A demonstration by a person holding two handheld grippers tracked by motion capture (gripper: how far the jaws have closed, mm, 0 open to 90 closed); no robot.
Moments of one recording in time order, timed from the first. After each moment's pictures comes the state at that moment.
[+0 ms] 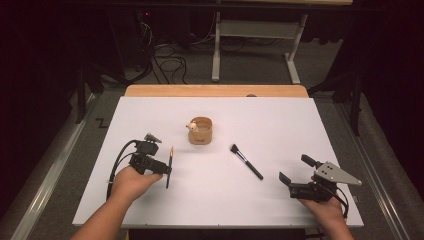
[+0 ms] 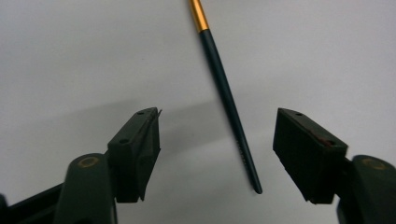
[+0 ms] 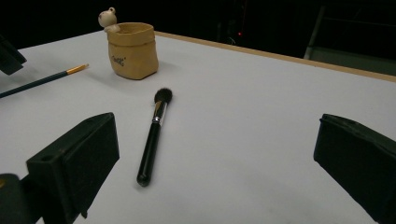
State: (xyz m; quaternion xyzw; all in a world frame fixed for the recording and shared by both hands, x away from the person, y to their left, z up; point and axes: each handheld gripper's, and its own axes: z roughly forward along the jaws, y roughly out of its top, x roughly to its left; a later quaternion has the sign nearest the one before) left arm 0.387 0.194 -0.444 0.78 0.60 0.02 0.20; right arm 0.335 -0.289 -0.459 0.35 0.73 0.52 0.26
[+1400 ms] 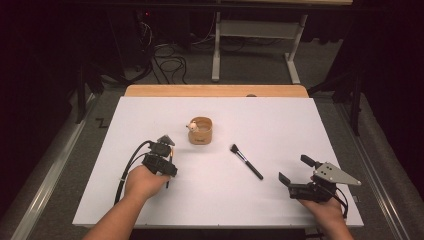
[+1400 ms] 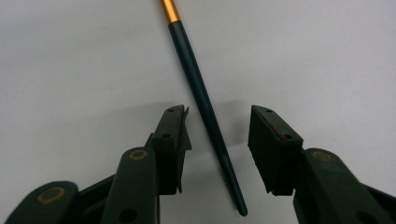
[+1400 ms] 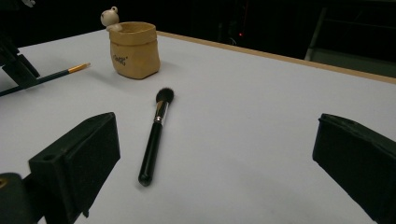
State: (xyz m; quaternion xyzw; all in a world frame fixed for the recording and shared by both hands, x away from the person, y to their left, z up) left arm 0.396 0.163 -0.456 0.80 0.59 0.03 0.14; right arm 0.334 -0.288 -0.459 0.35 0.73 0.52 0.26
